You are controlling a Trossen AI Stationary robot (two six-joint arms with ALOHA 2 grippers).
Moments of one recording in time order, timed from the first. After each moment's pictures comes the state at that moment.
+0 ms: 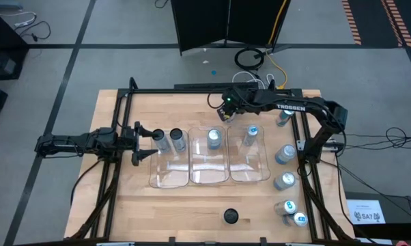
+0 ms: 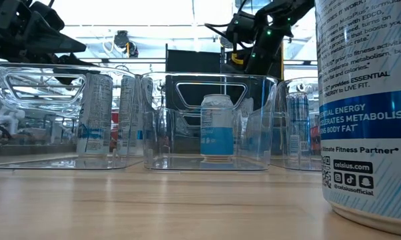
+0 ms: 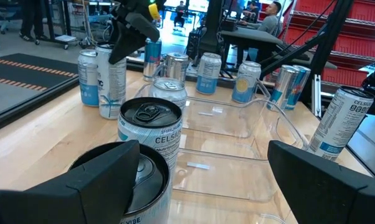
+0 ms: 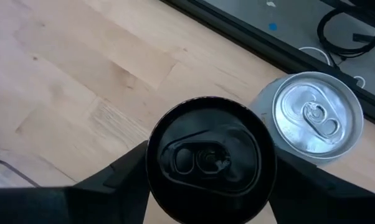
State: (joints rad) left arm -0.03 0.11 0.13 -0.14 -0.08 -0.15; right arm -0.39 1.68 1.30 -0.63 0.29 0.54
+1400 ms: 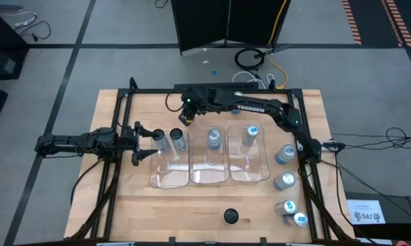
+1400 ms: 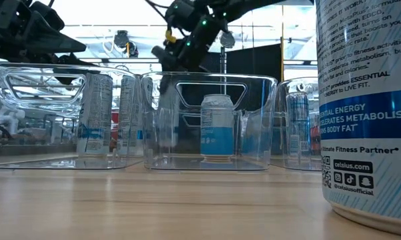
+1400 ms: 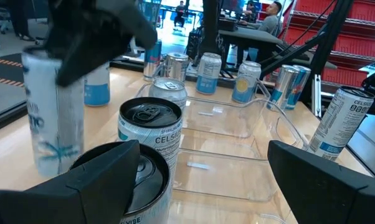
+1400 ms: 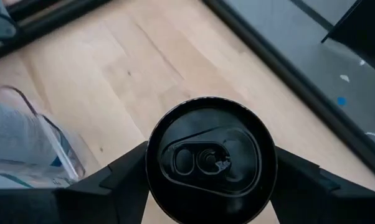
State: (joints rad) left arm -0.03 0.11 0.13 -0.14 -0.08 -0.15; right arm -0.26 2.22 2.10 -0.74 0.20 0.33
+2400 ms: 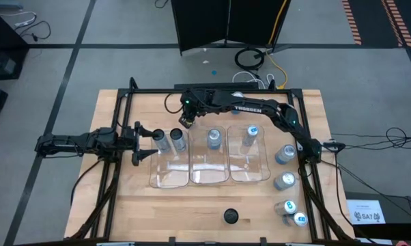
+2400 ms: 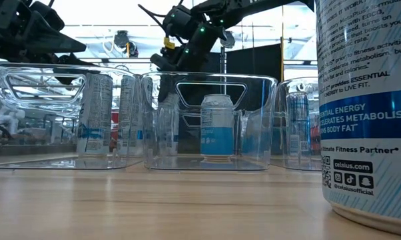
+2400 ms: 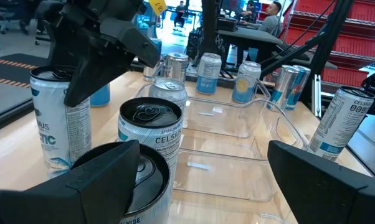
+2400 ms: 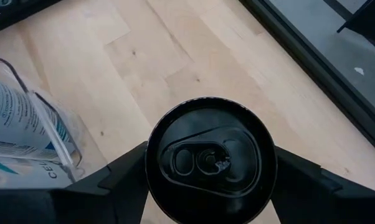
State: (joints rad) left arm -0.03 0.11 0.13 -0.14 -0.08 -0.15; right arm -0.27 2.25 2.10 -0.74 0.15 0.30
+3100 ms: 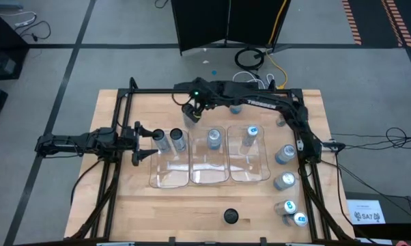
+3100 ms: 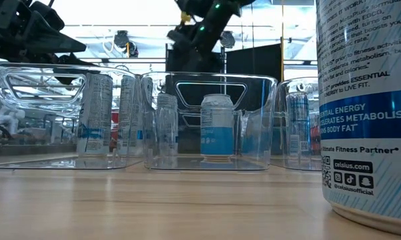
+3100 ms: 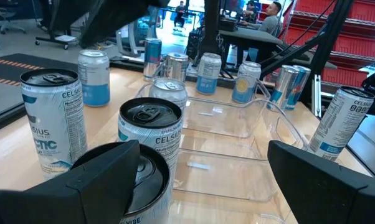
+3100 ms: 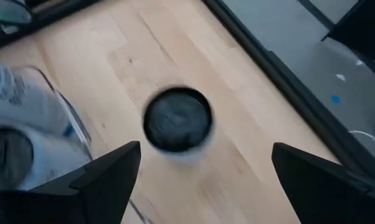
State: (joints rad) left arm -0.03 0.11 0.13 -0.14 -0.08 -0.15; right arm -0.28 2.11 2.10 -0.88 0.17 0.26
